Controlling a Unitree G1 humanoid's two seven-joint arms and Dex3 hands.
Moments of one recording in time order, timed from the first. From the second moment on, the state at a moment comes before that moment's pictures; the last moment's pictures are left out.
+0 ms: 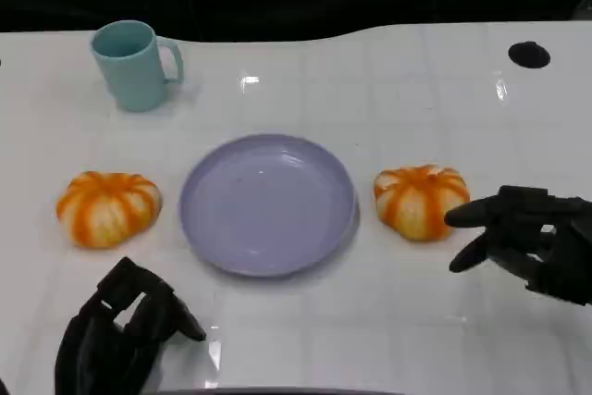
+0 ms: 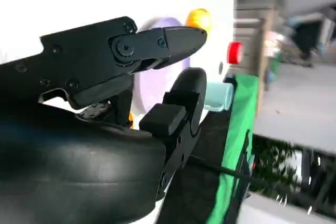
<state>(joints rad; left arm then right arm) -0.06 -0.08 0.30 0.67 -0.51 -0.37 -0.75 -0.19 -0.22 -0.11 0.41 0.19 -0.40 0.74</state>
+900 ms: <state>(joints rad) -0.07 -0.08 0.30 0.68 -0.51 -0.38 -0.75 -0.39 -0.46 0.18 0.50 -0.75 -0.69 -0.02</state>
